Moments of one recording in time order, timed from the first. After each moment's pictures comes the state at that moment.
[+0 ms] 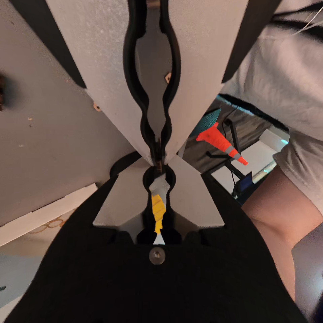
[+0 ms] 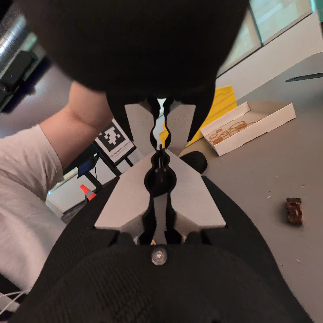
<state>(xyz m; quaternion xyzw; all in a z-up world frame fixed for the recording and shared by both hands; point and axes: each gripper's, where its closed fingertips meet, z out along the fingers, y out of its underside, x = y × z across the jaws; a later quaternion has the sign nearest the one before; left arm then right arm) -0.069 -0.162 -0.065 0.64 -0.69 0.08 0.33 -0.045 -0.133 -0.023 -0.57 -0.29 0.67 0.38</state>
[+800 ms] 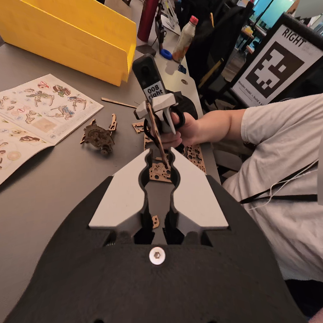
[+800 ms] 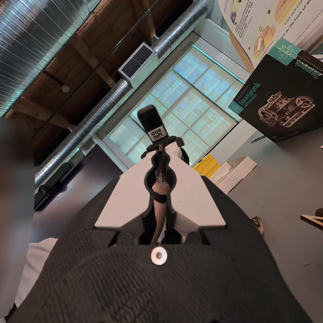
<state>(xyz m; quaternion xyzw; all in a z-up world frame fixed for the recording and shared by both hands) 0.012 -0.085 -0.015 0.65 -0.53 0.49 -0.23 0.043 -0.060 0.006 -0.48 -0.04 0.75 0.44</state>
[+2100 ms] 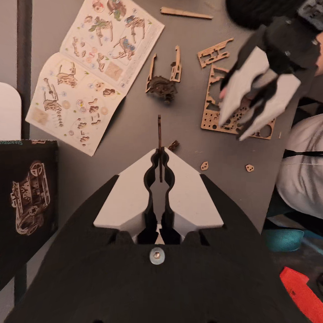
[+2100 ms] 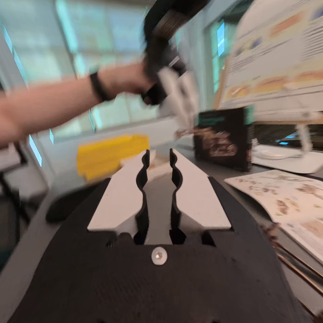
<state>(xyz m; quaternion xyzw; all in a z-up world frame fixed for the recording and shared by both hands) -0.011 -0.008 -0.013 0.74 -0.64 0.18 -0.12 0.010 -0.080 -0.008 -0.57 -0.25 0.43 0.65</state>
